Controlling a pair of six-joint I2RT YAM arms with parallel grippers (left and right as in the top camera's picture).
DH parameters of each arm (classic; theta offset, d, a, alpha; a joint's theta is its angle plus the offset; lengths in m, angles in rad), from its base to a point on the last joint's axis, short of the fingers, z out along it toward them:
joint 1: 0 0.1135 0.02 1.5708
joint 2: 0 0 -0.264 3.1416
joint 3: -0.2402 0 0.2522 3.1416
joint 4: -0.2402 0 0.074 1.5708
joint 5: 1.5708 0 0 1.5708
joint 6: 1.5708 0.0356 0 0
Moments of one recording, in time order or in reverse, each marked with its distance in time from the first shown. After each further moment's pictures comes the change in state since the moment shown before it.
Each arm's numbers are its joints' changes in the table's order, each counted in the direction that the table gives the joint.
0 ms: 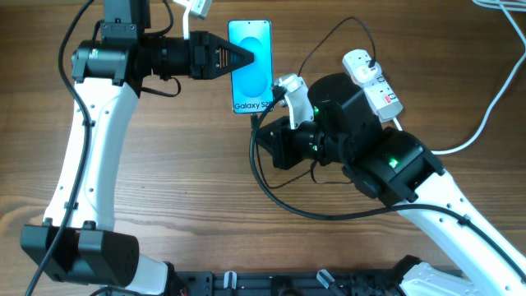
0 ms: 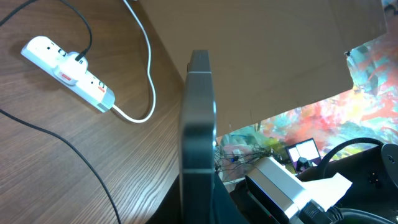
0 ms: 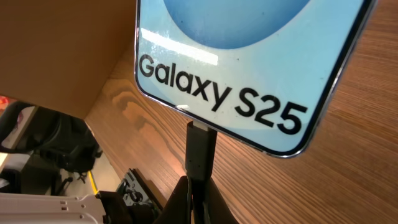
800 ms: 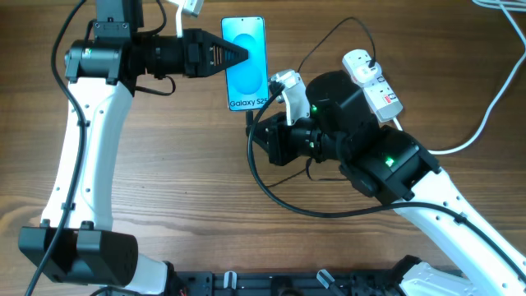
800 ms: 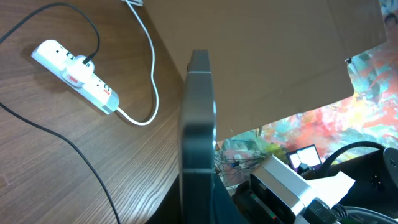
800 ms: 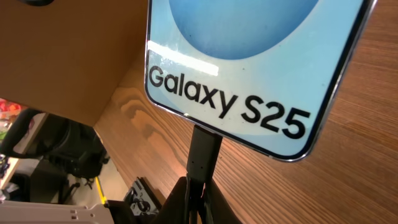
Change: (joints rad) left arm 0.023 0.000 -0.011 -0.021 -0.001 0.000; right arm 0.004 -0.010 0.000 0.068 -0.009 0.031
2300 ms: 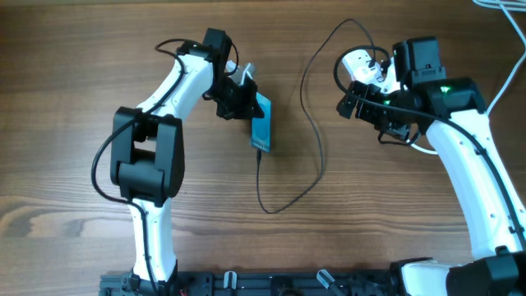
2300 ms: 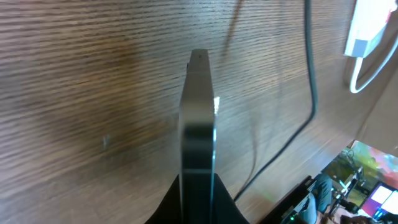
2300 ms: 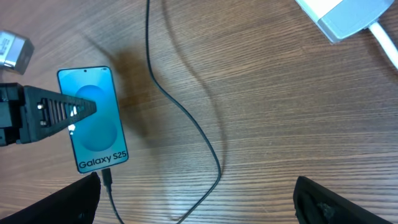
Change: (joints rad) left arm -0.192 -0.550 0.007 -0.100 -0.614 -0.024; right arm -0.551 -0.185 -0.039 -0.447 0.172 0.010
